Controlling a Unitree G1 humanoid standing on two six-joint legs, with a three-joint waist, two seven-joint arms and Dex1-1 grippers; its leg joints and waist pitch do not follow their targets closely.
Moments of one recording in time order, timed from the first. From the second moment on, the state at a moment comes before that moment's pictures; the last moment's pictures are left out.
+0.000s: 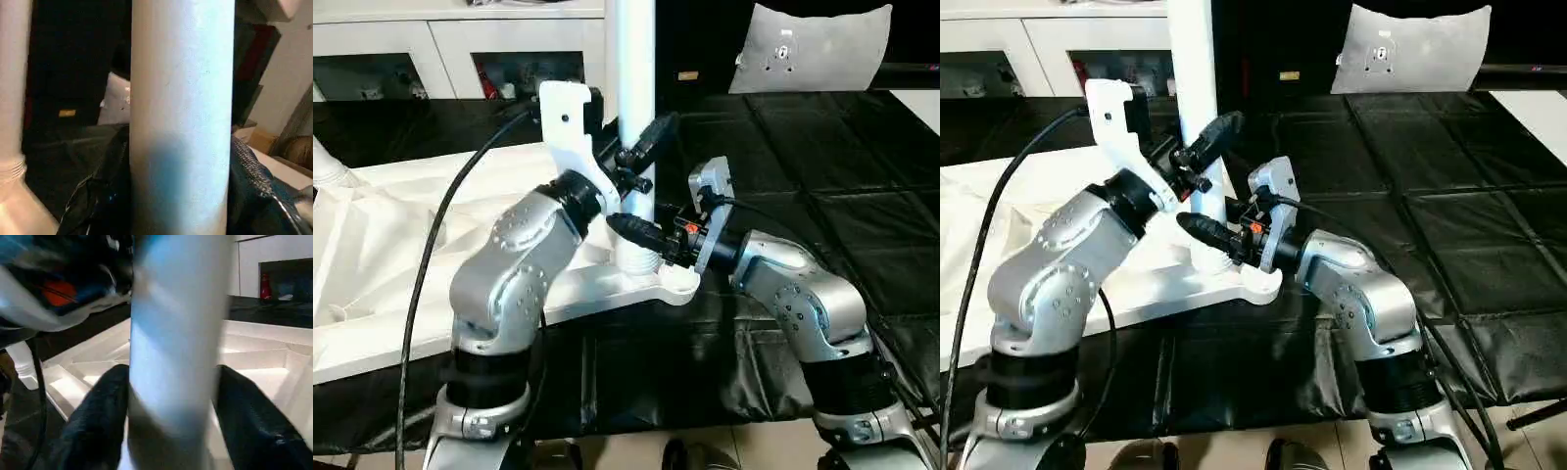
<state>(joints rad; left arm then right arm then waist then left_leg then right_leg) -0.56 0.04 0.04 -0.23 -0.46 0.65 -0.24 -0.48 -0.22 0.11 -0.03 0.47 0.59 0.73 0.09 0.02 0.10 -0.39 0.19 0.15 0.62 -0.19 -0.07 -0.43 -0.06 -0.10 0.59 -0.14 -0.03</state>
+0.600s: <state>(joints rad) -0.70 0.10 0.18 -0.13 -0.75 0.81 -0.41 -0.62 -0.39 0.03 0.01 0.65 0.78 0.95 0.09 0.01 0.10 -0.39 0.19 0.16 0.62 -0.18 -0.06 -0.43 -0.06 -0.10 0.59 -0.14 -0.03</state>
